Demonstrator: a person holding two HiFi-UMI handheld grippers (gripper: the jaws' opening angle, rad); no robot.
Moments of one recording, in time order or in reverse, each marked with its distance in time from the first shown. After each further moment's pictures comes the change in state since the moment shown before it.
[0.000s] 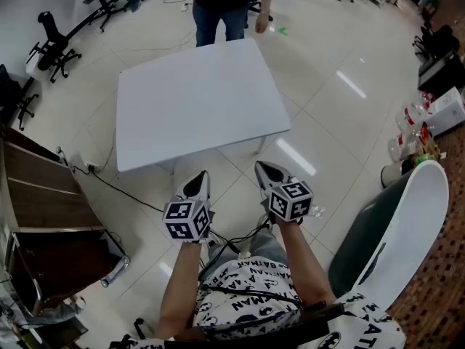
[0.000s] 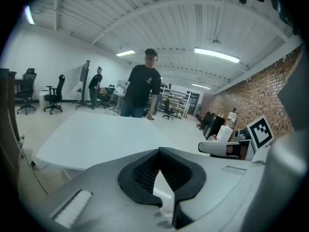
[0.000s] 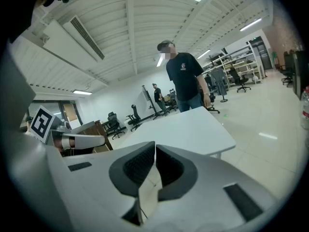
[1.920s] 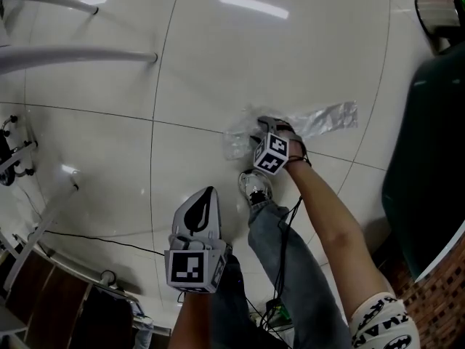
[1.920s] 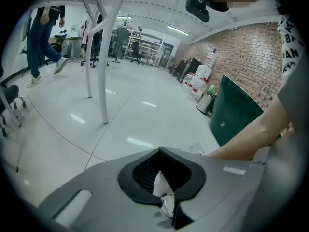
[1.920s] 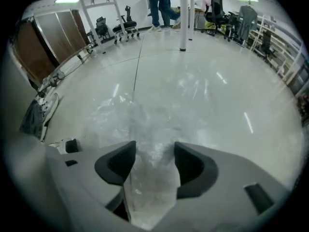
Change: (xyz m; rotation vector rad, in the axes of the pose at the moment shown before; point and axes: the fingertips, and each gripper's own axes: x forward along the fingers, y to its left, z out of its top) left arm 0.430 -0.078 -0.560 0.184 0.525 -0.312; right arm 0.196 -0.540 -0.779 -0.383 0.871 -0.121
